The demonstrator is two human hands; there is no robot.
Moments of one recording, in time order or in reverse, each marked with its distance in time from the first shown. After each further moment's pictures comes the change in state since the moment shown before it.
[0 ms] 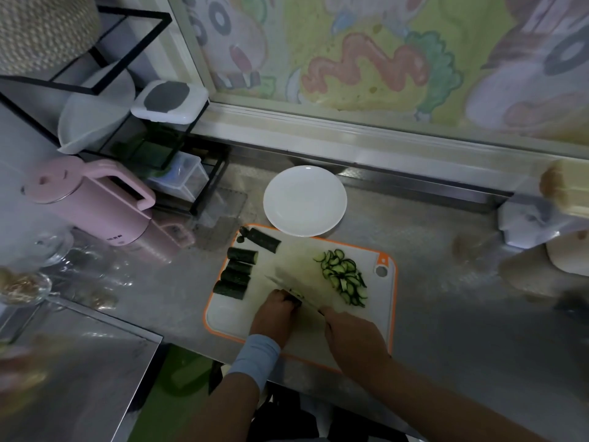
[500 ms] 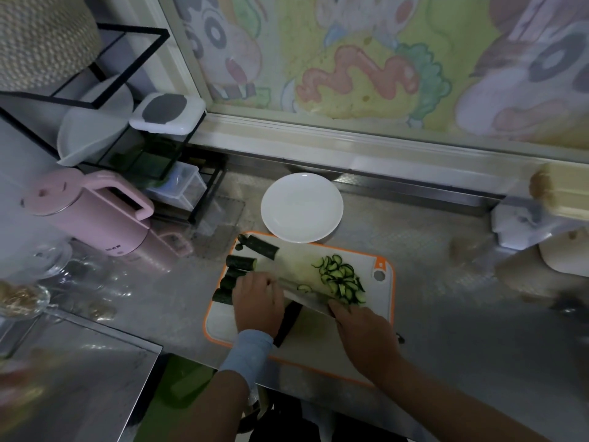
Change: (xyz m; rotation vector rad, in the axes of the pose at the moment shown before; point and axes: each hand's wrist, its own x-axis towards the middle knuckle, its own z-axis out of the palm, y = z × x) left_hand 0.012 0.013 -0.055 -0.089 0.526 -0.264; right_hand 0.005 0.013 -0.015 -0.111 -0.005 0.069
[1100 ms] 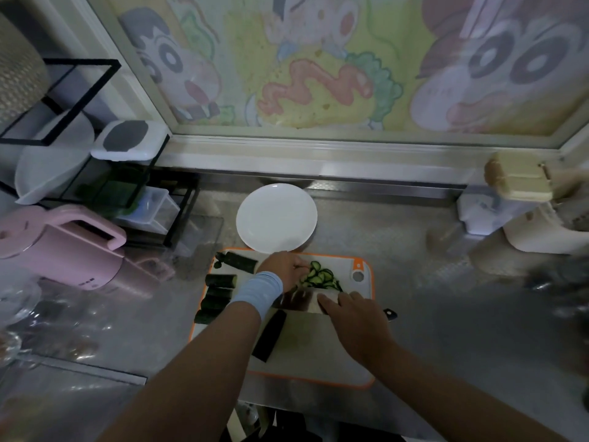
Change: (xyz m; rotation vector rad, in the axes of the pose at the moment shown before) left_hand 0.092 0.075 0.036 0.006 -0.909 0.107; right_hand 0.011 0.025 -0.023 -0.078 0.054 -0.069
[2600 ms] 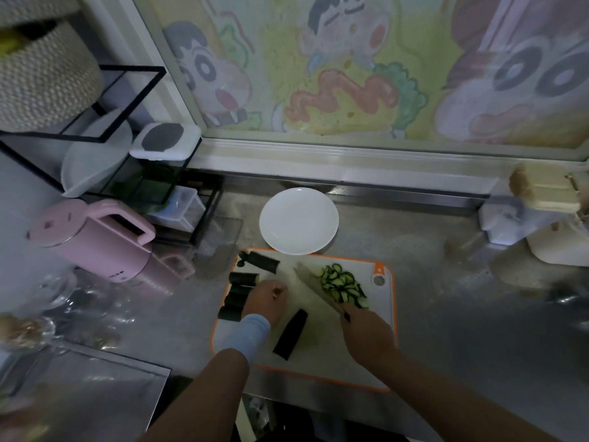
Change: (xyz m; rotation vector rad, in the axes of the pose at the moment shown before) left_hand -0.064 -0.080 0.028 -0.160 0.324 -0.208; right_hand 0.004 -0.036 0.016 0.453 -0.255 0.434
